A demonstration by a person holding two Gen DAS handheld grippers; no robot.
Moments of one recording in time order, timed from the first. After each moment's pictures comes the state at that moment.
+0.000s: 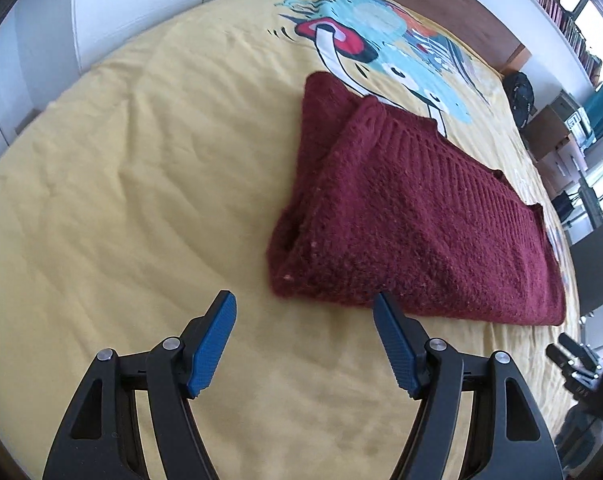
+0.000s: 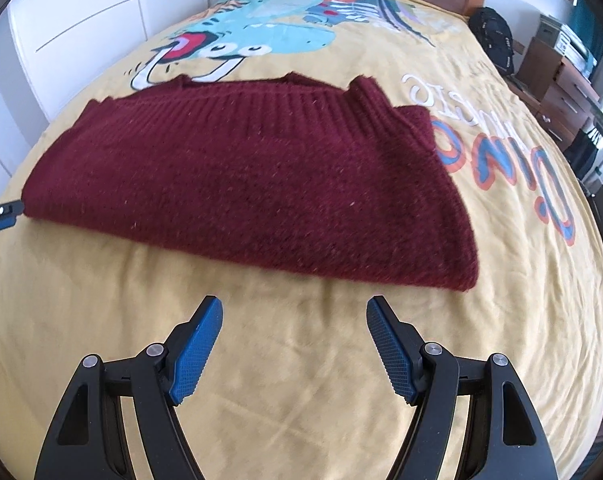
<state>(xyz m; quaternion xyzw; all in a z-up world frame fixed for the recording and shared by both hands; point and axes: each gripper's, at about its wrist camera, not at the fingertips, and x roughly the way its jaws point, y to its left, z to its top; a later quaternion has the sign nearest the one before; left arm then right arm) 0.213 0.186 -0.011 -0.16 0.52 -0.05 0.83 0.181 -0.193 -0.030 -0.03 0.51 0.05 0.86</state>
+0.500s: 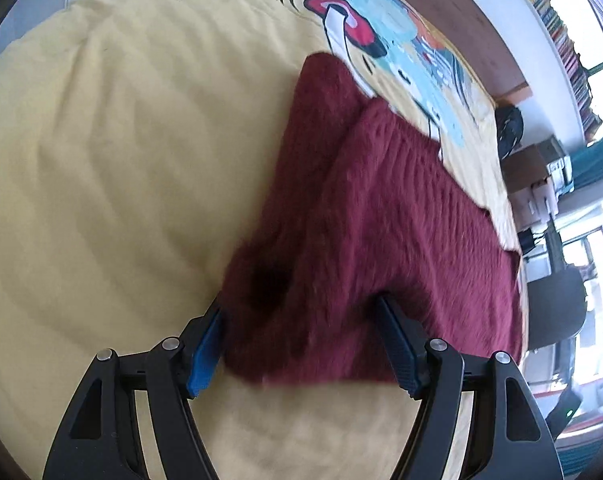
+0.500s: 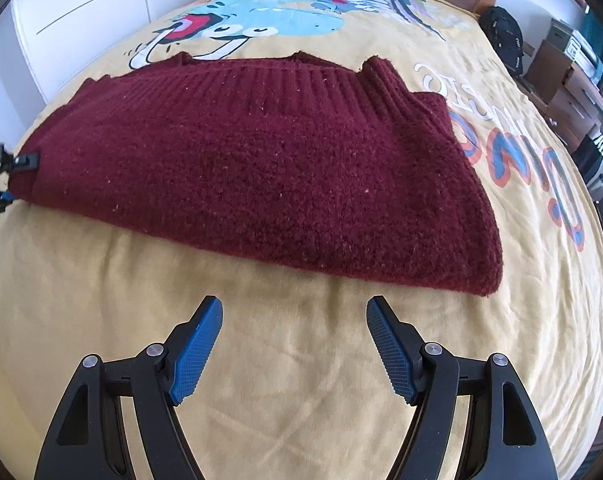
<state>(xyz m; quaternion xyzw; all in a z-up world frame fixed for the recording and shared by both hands) 0.265 0.203 -0.034 -0.28 0.54 -0.09 0.79 0.196 -0.189 -0.051 -0.05 0.52 0.06 0.85</state>
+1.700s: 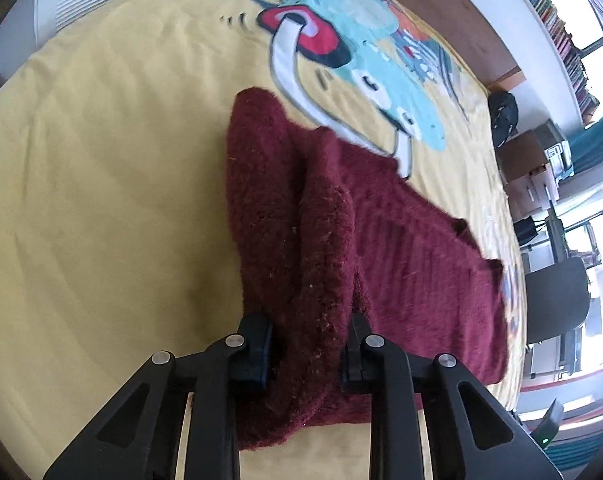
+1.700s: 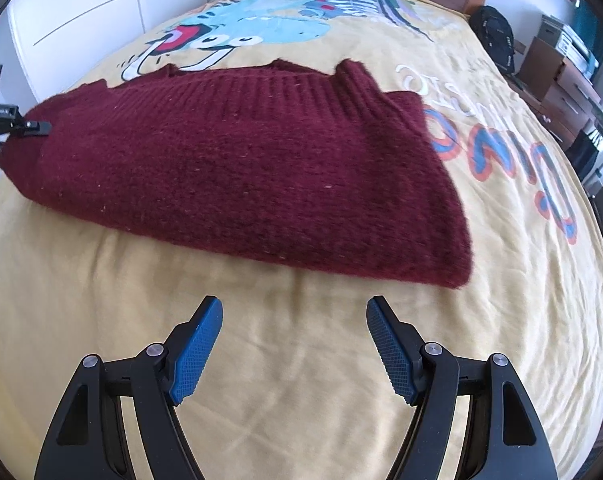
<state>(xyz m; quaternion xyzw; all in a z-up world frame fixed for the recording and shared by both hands) 0.304 0.164 0.015 -0.25 0.54 -0.10 0.80 0.183 -0.217 -0.045 -0.04 0.51 0.05 0.86</state>
